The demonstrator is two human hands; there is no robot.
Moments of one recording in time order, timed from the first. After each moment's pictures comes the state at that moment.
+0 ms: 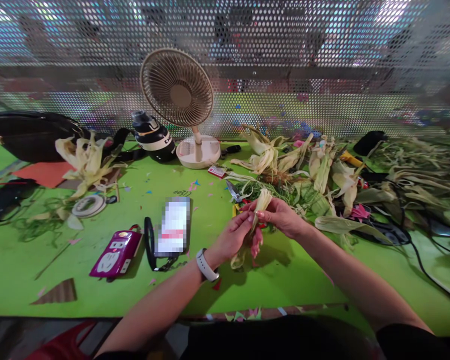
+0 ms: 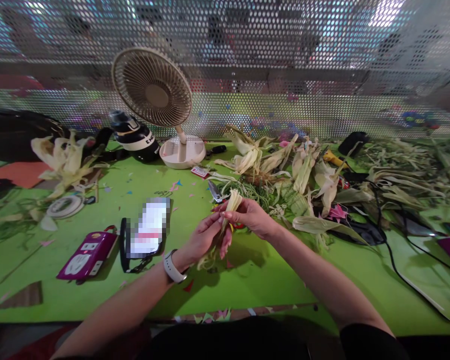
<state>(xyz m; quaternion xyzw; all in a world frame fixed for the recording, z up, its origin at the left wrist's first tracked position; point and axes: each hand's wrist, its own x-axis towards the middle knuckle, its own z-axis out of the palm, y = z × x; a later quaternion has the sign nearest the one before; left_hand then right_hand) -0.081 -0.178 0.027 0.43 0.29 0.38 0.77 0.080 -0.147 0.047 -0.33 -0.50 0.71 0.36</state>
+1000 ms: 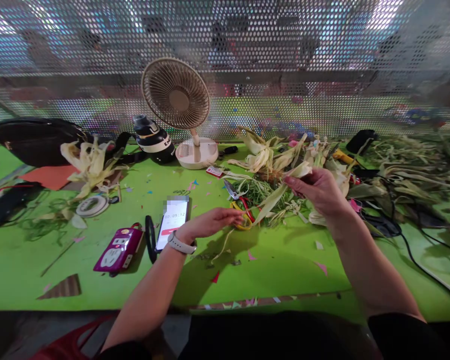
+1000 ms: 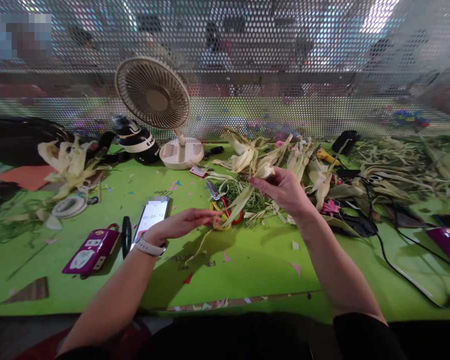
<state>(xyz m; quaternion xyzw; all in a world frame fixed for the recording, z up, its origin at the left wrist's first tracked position) -0.143 -0.138 0.048 0.70 0.33 0.17 0.61 0.135 -0.144 0.106 -0.43 -0.63 0.41 0.50</state>
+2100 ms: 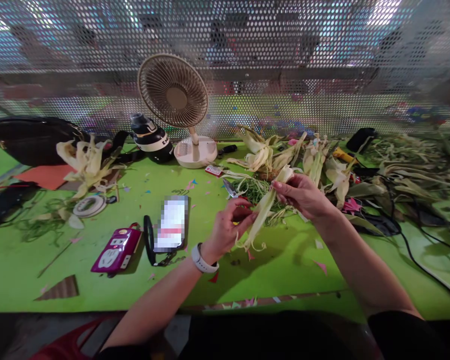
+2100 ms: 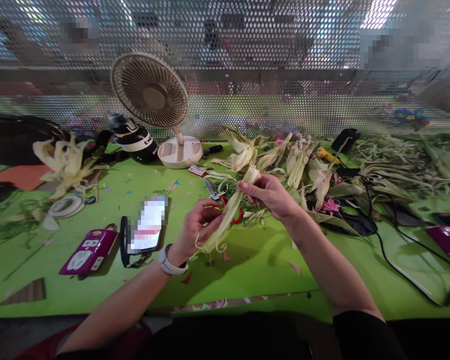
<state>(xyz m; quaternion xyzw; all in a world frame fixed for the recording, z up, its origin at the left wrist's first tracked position) -0.082 -0.180 0.042 0.59 0.37 0.47 0.54 0.117 -0.140 0.090 -0.40 -0.52 0.60 0.46</state>
